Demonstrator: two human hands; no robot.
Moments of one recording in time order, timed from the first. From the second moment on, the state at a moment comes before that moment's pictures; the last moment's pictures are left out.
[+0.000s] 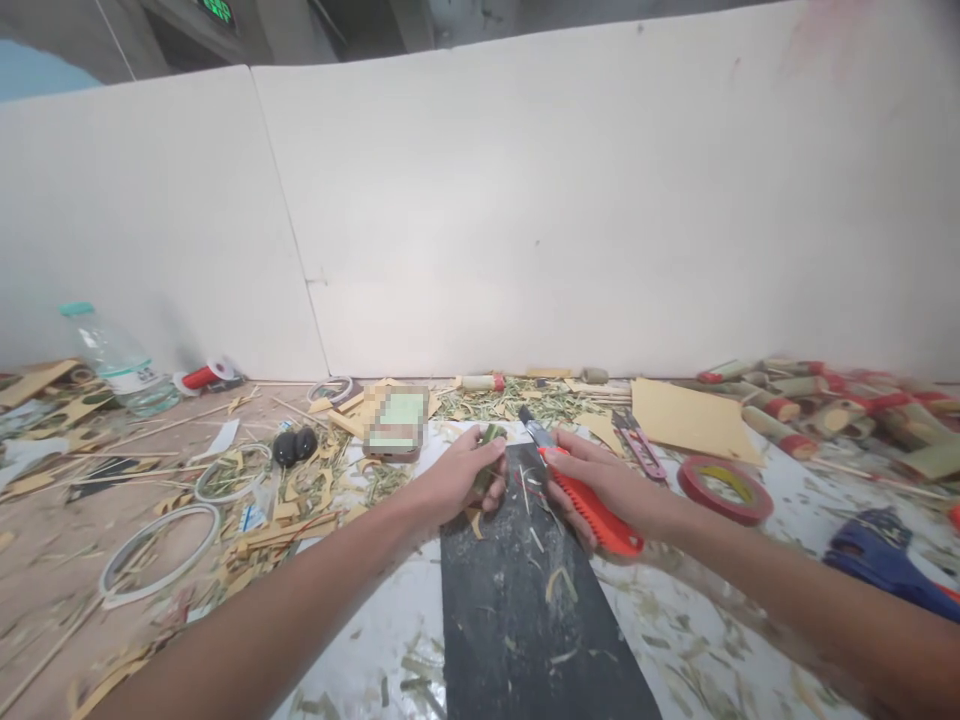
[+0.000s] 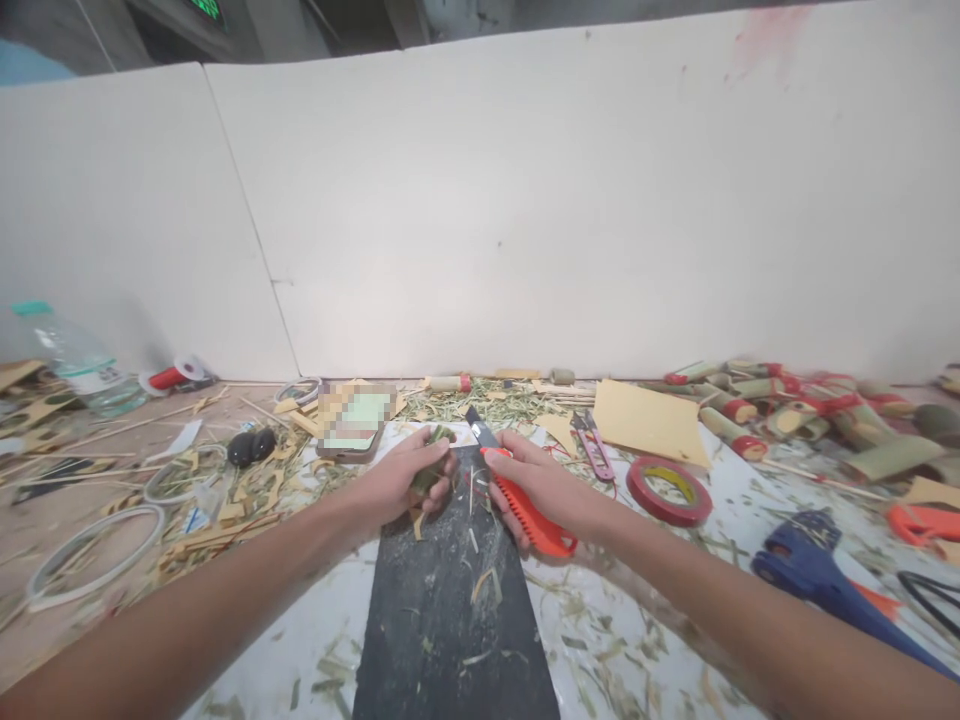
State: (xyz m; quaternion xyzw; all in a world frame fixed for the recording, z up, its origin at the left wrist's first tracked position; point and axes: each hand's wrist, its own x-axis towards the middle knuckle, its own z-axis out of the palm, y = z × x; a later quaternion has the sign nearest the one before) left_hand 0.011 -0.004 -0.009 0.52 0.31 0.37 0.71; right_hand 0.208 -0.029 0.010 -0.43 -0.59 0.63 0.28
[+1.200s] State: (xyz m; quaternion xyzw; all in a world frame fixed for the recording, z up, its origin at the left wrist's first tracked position) left_hand 0.001 -0.011 0.003 0.62 0.35 0.29 0.64; right_hand 0.200 -0.035 0.001 -0.37 -0.58 0.67 0.28
